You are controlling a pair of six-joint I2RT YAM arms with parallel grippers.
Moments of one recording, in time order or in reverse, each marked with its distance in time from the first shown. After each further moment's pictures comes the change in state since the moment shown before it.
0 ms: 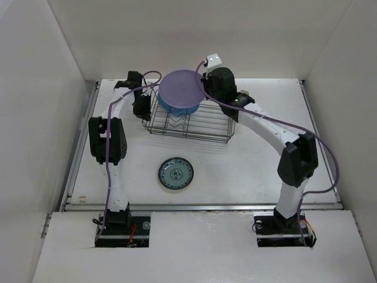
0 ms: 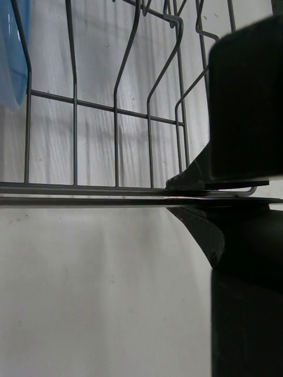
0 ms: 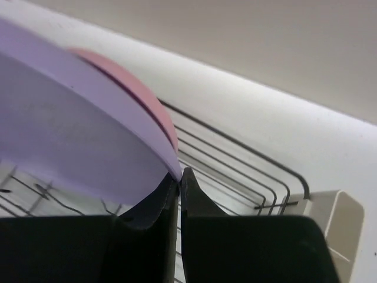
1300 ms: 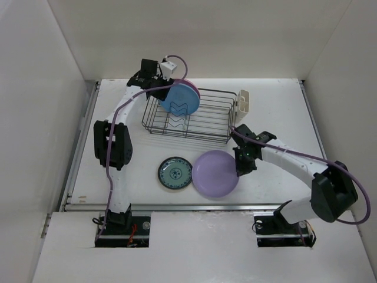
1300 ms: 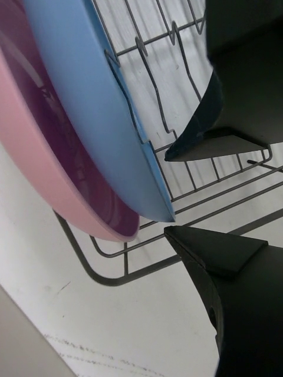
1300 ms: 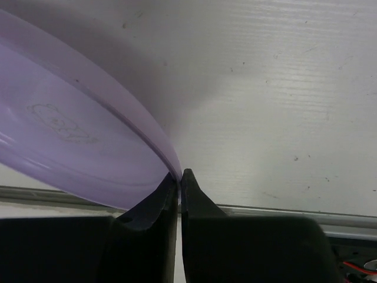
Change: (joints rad) left arm -0.144 -0.097 0.044 0.351 -0.050 0.373; right arm 0.001 -0.488 -0.743 -0.743 -0.237 0.588
